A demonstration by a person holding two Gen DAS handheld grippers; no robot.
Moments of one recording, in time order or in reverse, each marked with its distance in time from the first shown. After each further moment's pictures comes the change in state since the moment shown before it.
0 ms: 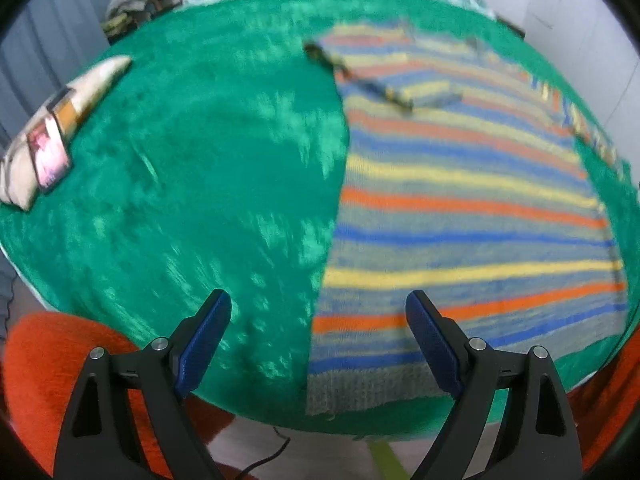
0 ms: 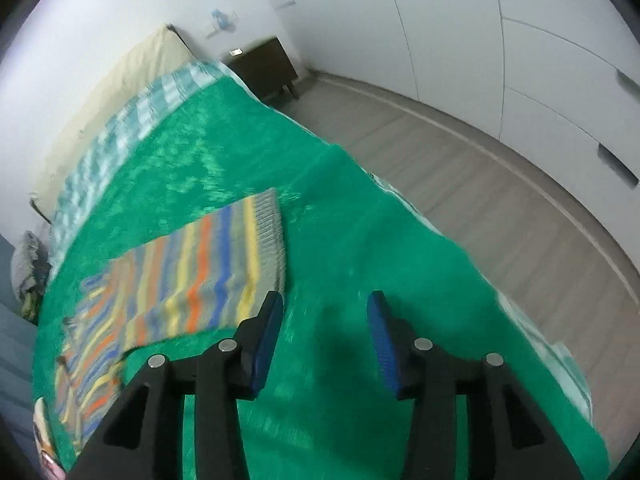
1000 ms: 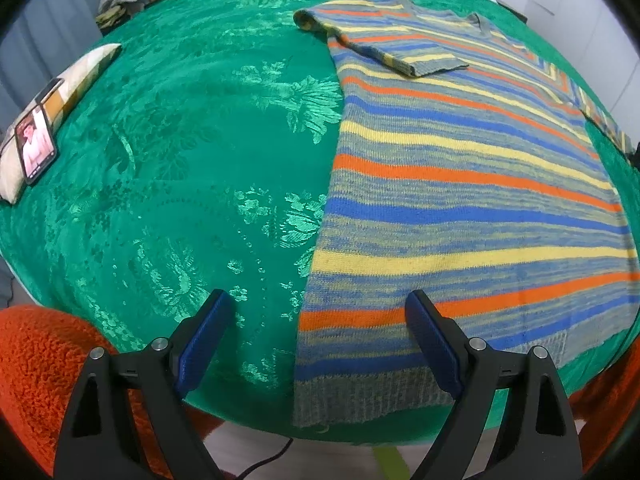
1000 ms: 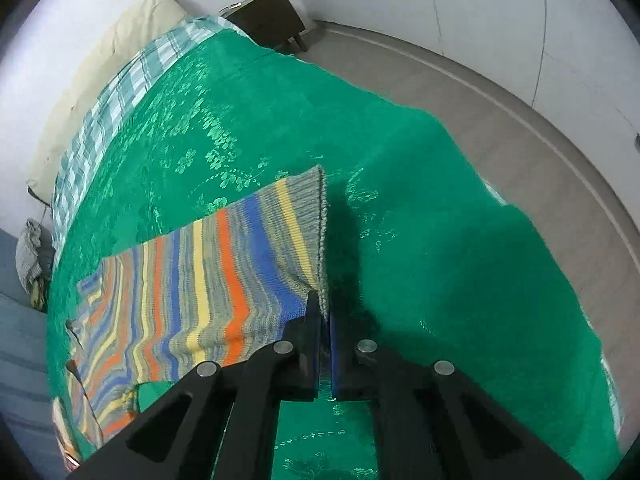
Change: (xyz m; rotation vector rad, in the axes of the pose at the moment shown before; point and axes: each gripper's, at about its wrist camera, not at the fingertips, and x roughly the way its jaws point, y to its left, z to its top) left arm 0.038 -0.005 -0.012 0.016 0.070 0.012; right arm 0.083 0.030 0.041 0.003 0.207 -0.002
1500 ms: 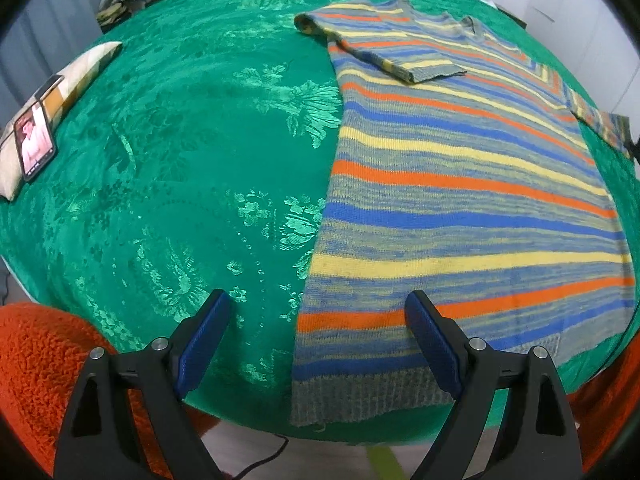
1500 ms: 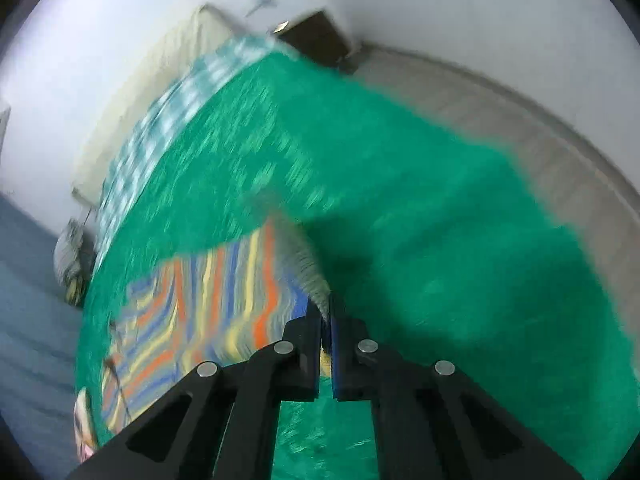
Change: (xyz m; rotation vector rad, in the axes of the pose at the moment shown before) left arm -0.002 0.001 0.000 -0.016 -0.003 -0.021; right arm -0.024 0.020 -0.003 -0.009 -0.110 0.160
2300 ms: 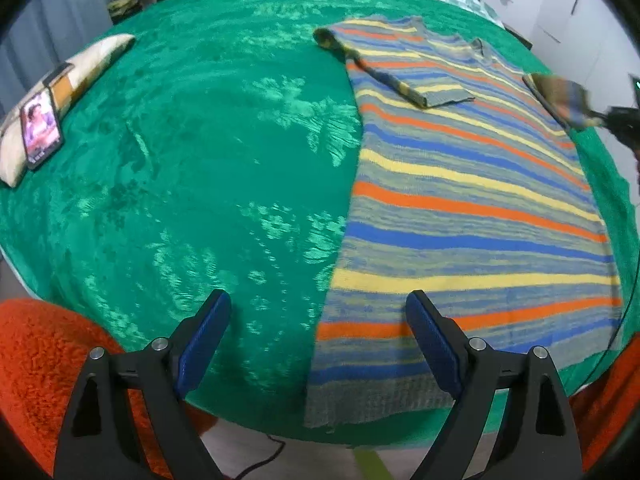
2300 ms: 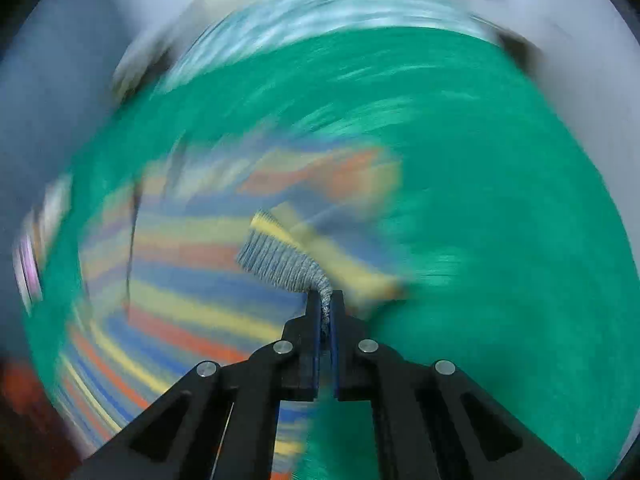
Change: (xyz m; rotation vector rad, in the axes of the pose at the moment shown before) left arm -0.007 0.017 0.004 -0.060 -0.024 -0.039; right arm 0.046 0.190 -0.054 -0.593 0.170 0.093
